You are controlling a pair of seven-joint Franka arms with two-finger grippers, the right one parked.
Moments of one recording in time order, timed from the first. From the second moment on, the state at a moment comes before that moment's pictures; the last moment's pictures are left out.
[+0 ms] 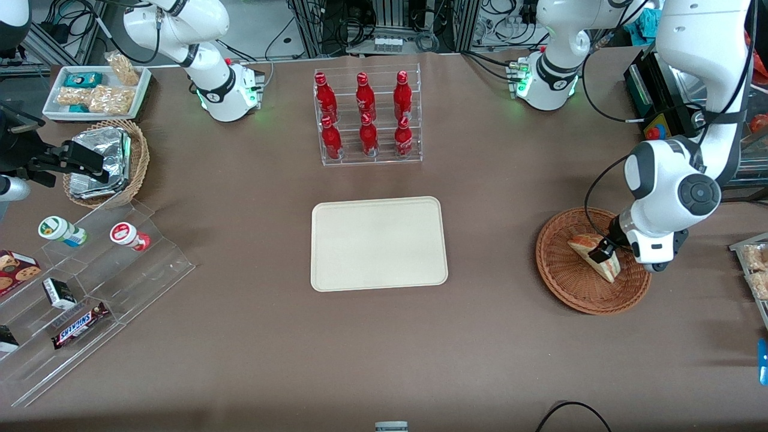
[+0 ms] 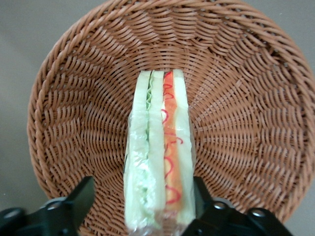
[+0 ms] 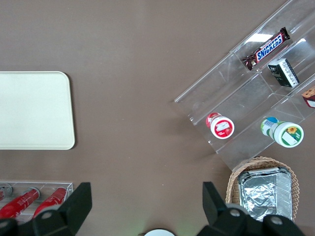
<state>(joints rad) 0.01 0.30 0.02 -2.12 0.02 2.35 -0.82</state>
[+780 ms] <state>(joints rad) -0.07 0.27 -0.02 -1.91 0.04 1.99 -0.69</state>
